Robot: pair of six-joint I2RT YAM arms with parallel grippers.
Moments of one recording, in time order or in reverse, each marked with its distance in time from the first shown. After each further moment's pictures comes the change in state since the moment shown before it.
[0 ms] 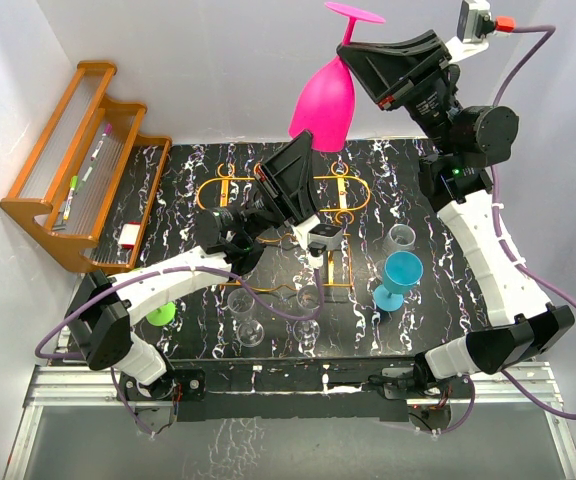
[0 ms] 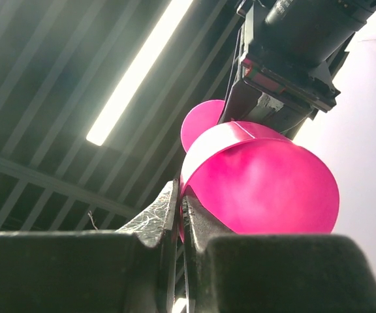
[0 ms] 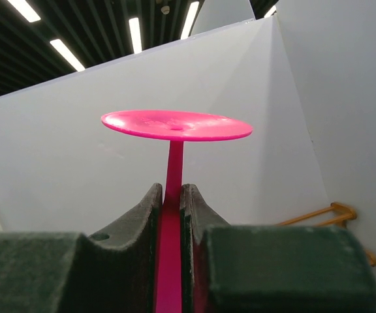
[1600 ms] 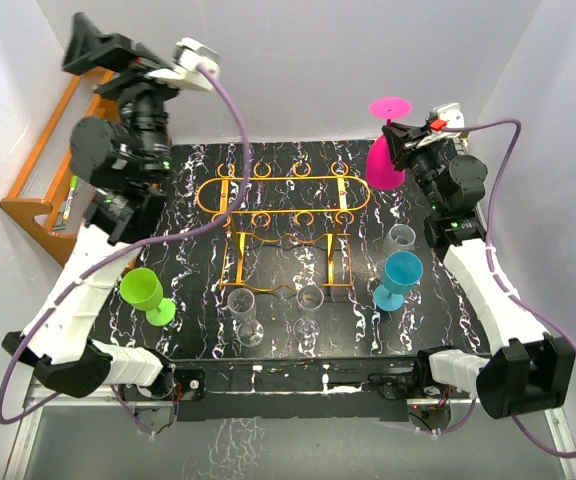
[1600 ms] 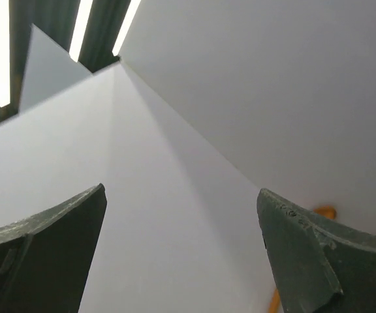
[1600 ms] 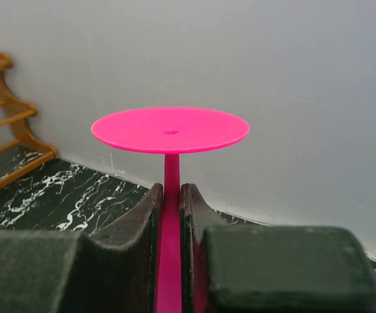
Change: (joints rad) left arm 0.273 -0.187 0.583 -1.062 -0.963 -0.342; right arm -0.192 -0.278 -0.702 -0.209 0.342 -0.996
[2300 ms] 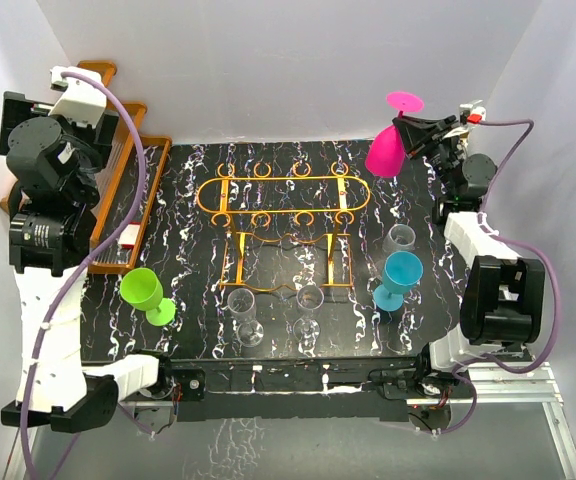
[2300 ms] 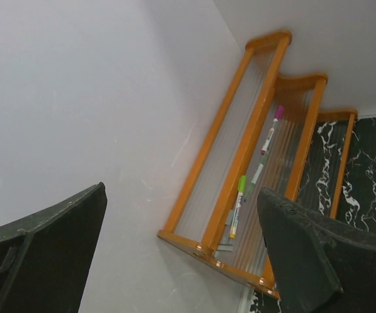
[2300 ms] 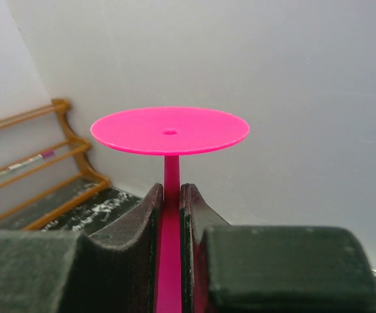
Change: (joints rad) left arm 0.519 -0.185 0.047 -0.914 0.042 -0.864; right arm -0.260 0.405 0.010 0.576 -0.381 0.412
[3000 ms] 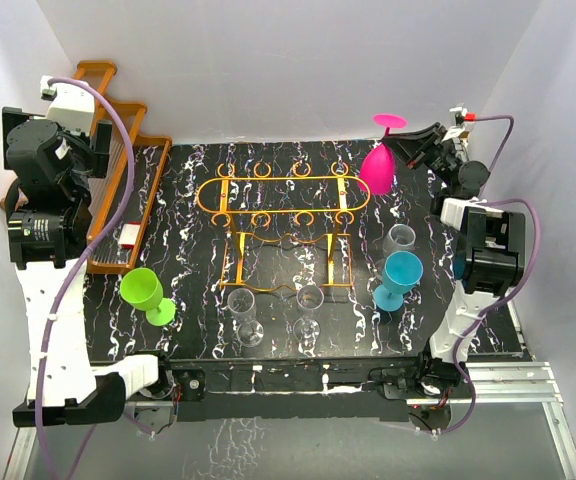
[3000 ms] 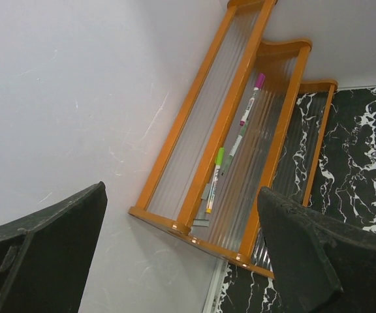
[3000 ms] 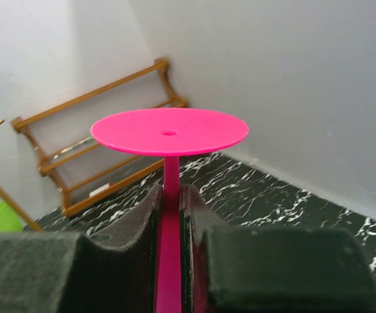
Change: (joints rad) left arm 0.156 0.003 -0.056 -0.095 0.138 -0.156; right arm -0.066 0.393 0.142 0.492 -0.359 0.520
